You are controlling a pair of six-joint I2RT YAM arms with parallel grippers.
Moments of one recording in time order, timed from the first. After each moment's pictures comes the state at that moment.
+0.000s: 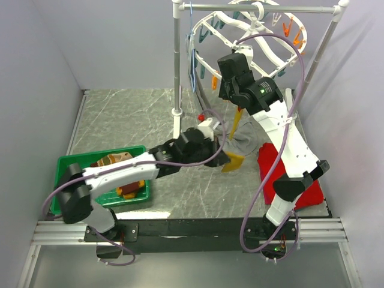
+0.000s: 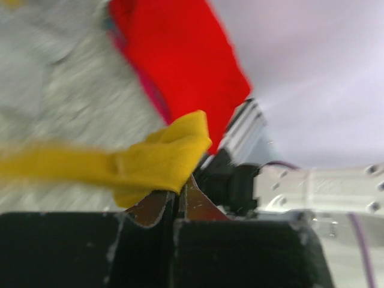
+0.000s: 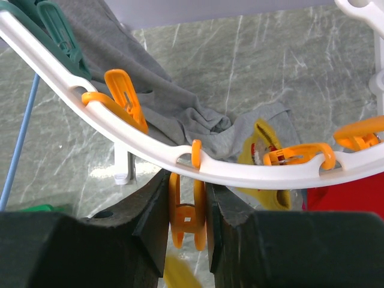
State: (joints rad) left arm -1.04 1.52 1.20 -0.02 0.11 -0.81; right arm 0.62 1.73 2.24 -1.13 0.57 0.46
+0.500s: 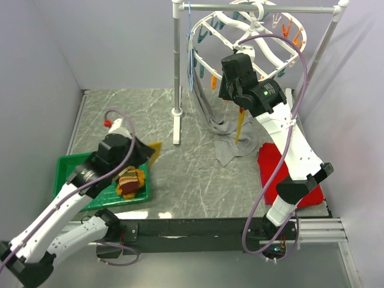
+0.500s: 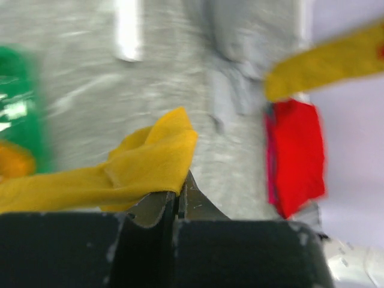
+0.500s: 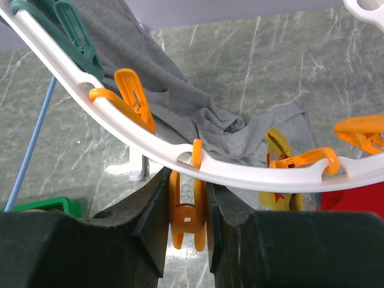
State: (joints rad) left arm -0.63 0.81 0.91 -0.55 -0.11 -0.86; right arm 0.61 1.69 2.19 -1.08 0.50 0.46
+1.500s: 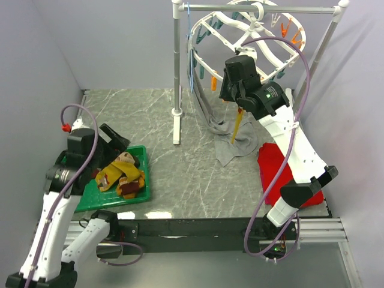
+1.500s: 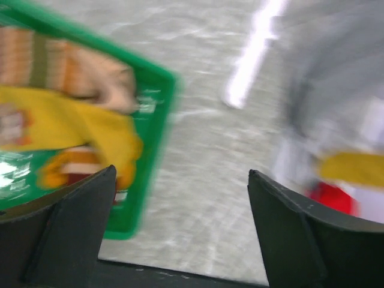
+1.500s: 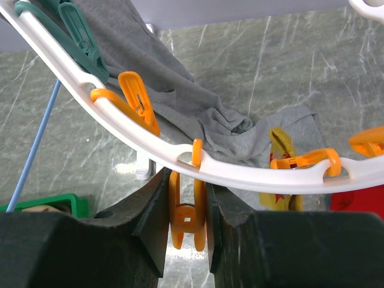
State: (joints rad) left arm -0.20 0.79 1.10 -0.99 -0.15 -0.86; right arm 0.60 1.64 2.09 -1.01 0.45 0.46
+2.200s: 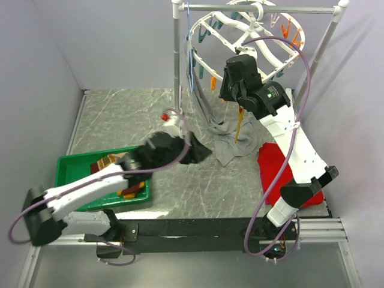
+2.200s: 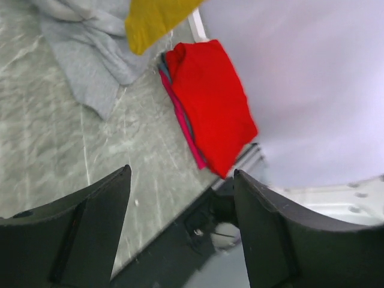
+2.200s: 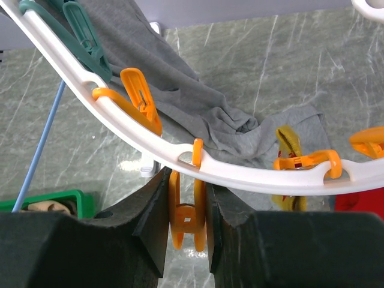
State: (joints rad) left arm -0.91 1.12 0.97 -0.13 0.01 -0.87; right arm 0.60 1.64 2.10 -1.01 0.42 0.46
